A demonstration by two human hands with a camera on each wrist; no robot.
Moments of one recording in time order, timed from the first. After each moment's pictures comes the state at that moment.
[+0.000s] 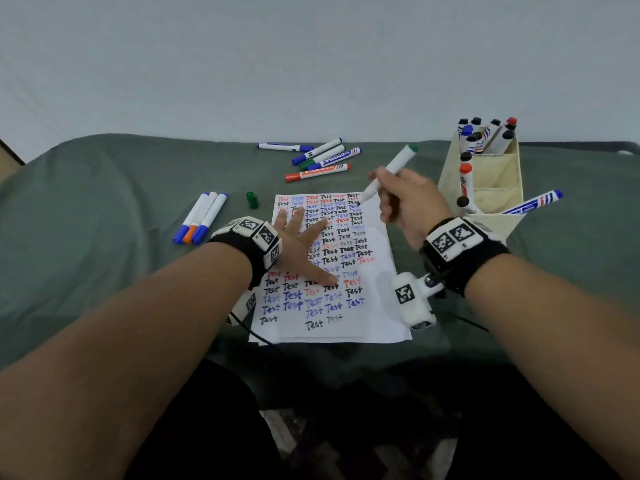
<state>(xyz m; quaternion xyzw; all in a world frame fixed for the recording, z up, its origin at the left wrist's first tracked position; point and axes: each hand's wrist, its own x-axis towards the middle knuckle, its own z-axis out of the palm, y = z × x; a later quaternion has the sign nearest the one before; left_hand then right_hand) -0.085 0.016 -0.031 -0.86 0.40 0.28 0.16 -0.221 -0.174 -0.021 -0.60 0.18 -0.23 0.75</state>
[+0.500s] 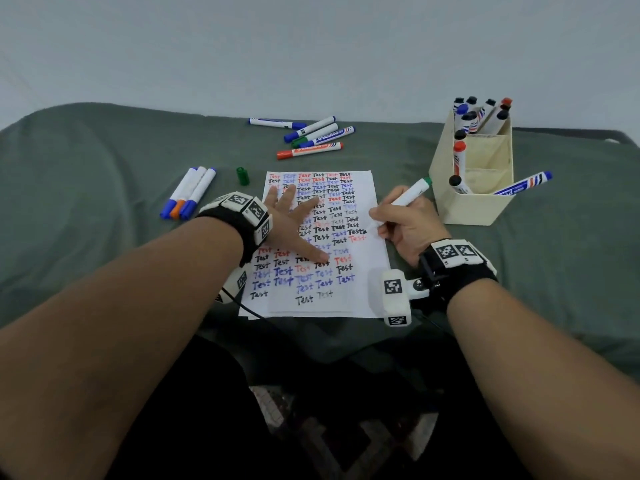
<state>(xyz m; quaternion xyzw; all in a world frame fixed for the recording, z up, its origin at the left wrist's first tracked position) -0.091 0.018 -0.028 -0.86 0.40 0.28 0.14 -0.260 -0.155 -0.059 -0.58 0.21 -0.22 0.75</state>
